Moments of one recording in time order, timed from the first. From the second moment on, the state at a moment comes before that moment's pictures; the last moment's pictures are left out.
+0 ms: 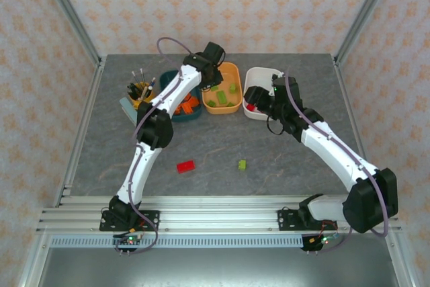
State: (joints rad) left arm -0.43 2.51 2.50 -1.07 -0.13 -0.83; right arm 0.41 1.28 1.01 -0.27 -0.12 0.78
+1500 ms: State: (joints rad) left arm -0.53 2.62 2.51 -1.02 0.00 -0.85; right arm 0.39 1.30 1.00 -0.28 -0.12 0.79
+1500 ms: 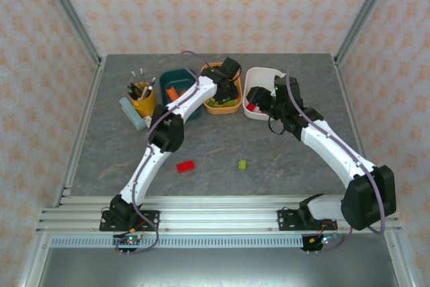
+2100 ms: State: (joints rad) left arm -0.53 2.28 2.38 -1.09 -0.11 -0.87; right arm 0.40 1.30 1.00 -0.33 -0.12 0.69
